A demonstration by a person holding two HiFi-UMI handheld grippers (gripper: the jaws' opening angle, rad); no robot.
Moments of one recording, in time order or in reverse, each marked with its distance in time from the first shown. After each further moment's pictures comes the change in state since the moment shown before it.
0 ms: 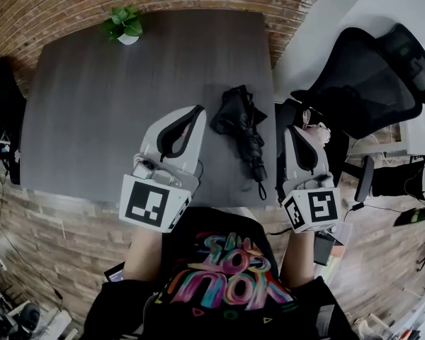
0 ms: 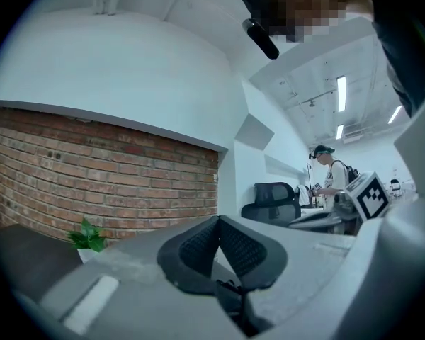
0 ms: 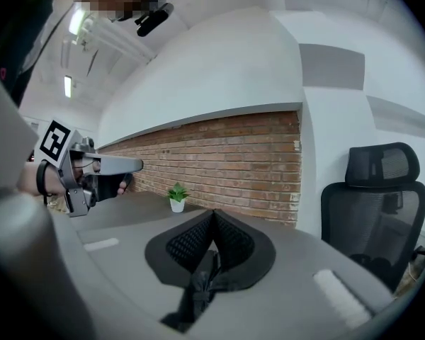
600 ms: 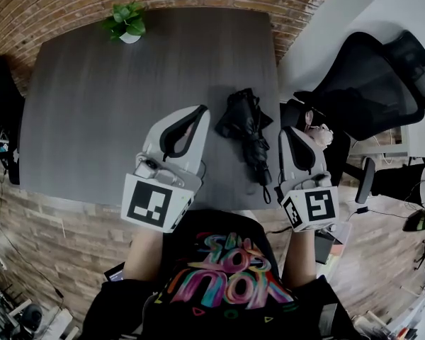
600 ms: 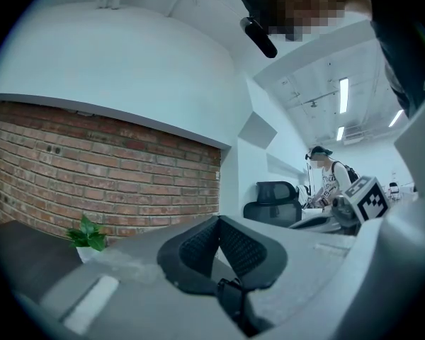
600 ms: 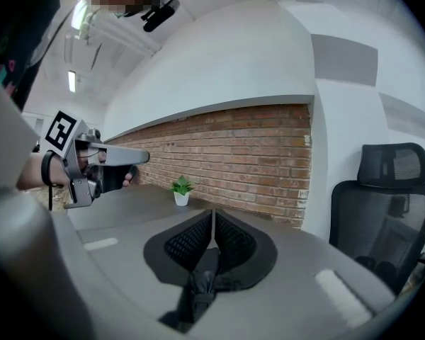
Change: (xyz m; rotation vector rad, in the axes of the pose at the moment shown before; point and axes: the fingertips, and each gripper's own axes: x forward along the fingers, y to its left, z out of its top) left arm 0.007 0.023 -0.005 -0.022 0.018 -0.010; right arm 0.027 0.015 -0.010 -0.032 0.047 0.037
